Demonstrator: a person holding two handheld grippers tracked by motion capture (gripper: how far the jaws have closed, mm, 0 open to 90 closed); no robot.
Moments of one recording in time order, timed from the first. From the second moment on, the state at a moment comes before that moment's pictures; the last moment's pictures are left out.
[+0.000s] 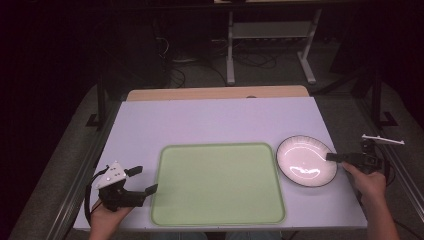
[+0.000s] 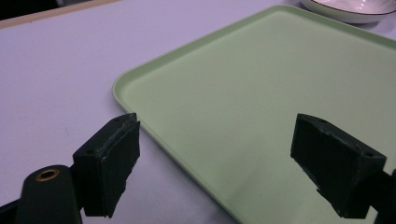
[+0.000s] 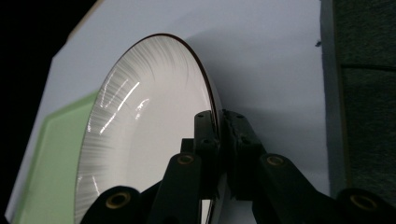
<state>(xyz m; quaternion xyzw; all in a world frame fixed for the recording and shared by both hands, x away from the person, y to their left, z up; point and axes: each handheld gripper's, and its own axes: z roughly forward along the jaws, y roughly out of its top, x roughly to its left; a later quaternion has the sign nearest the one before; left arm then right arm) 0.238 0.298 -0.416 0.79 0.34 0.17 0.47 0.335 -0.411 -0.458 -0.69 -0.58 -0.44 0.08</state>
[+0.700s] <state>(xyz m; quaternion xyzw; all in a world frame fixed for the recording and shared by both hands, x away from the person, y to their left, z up) 0.239 0.300 -0.416 0.79 0.34 0.18 0.47 0.331 -0.408 -0.444 -0.67 -0.56 -0.47 0.07</state>
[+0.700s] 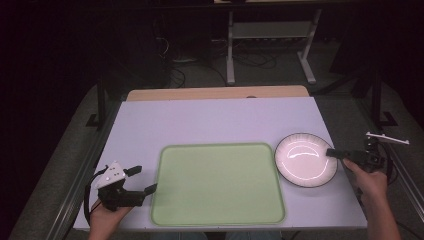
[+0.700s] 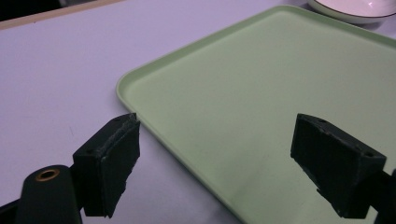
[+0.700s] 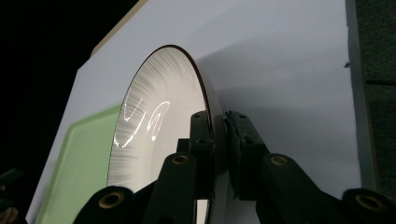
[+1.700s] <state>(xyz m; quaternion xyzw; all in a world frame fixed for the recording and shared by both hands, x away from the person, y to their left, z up) 0.238 0.302 -0.415 0.79 0.35 0.18 0.47 0.319 -0.395 -0.396 -0.62 -0.59 -0.51 0.08</state>
